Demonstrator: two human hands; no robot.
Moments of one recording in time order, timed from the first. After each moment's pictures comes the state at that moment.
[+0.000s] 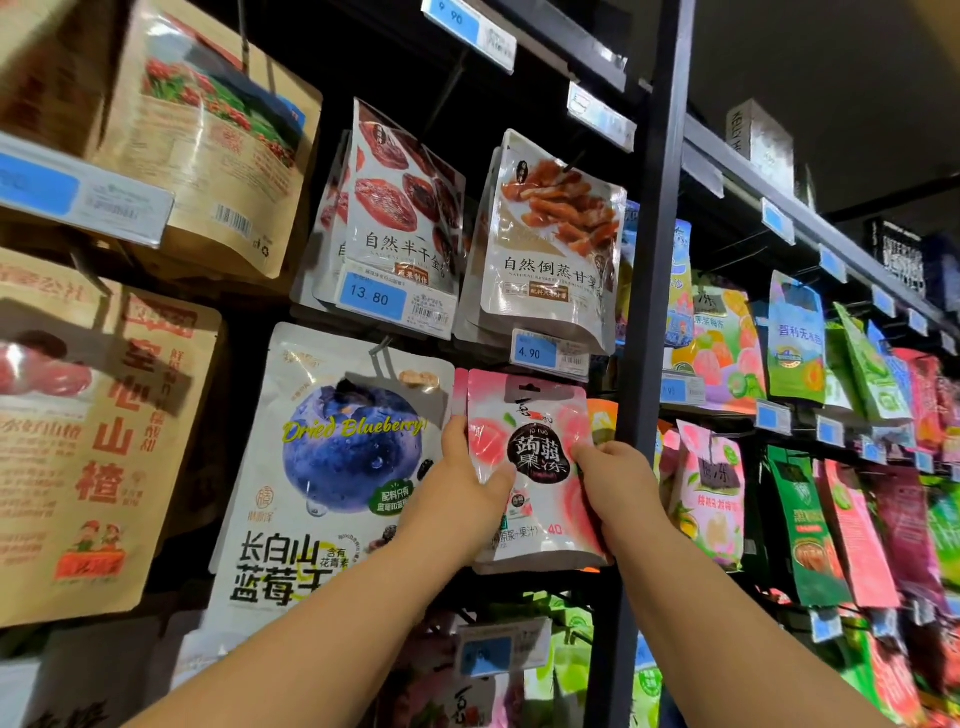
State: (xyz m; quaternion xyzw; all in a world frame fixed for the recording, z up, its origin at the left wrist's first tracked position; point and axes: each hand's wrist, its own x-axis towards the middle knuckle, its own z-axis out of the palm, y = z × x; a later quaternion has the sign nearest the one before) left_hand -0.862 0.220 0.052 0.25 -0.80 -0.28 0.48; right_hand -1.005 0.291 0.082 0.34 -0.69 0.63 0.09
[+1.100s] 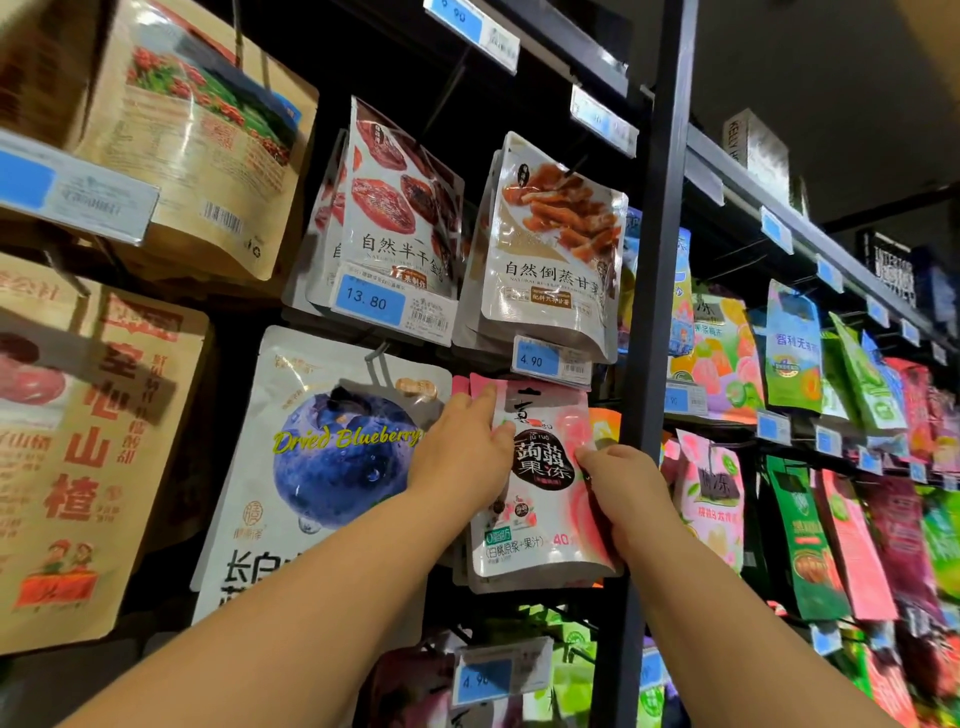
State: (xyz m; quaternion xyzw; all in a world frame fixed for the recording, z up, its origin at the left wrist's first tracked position) left_hand -0.880 0.198 0.098 0.26 -0.83 -0.12 0.49; right_hand -1.006 0.287 0.091 0.33 -0.67 0.66 0.05
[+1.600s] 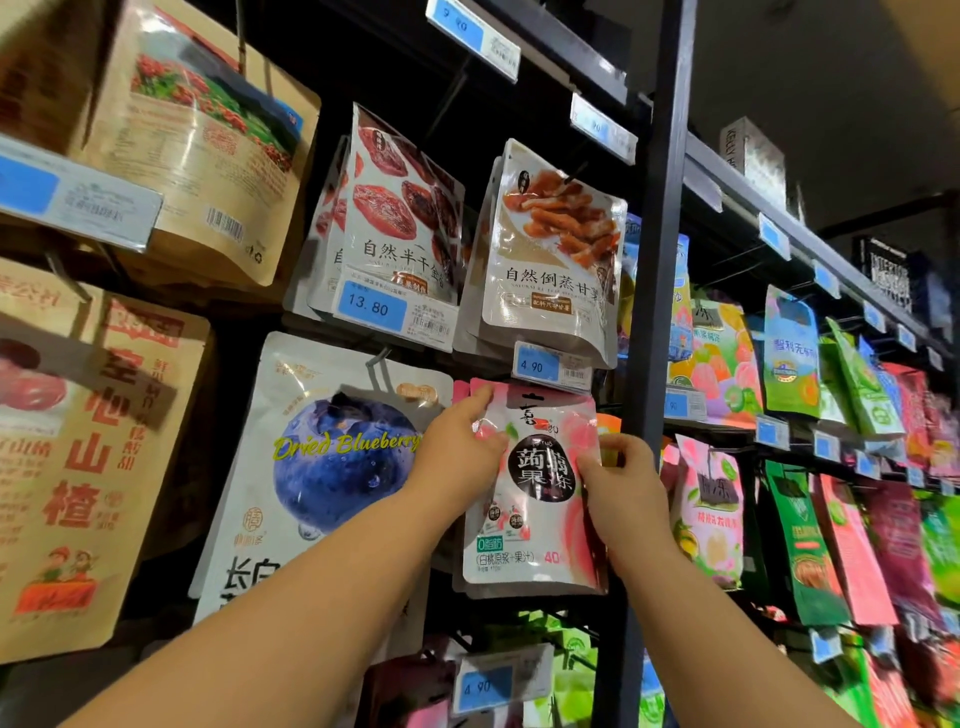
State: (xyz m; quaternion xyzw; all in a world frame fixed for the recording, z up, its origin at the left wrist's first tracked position) left_hand -0.874 0.194 0.096 0.15 -0.76 -0.33 0.54; right_hand -1.003 0.292 0.081 0.37 -0.65 0.65 0.14
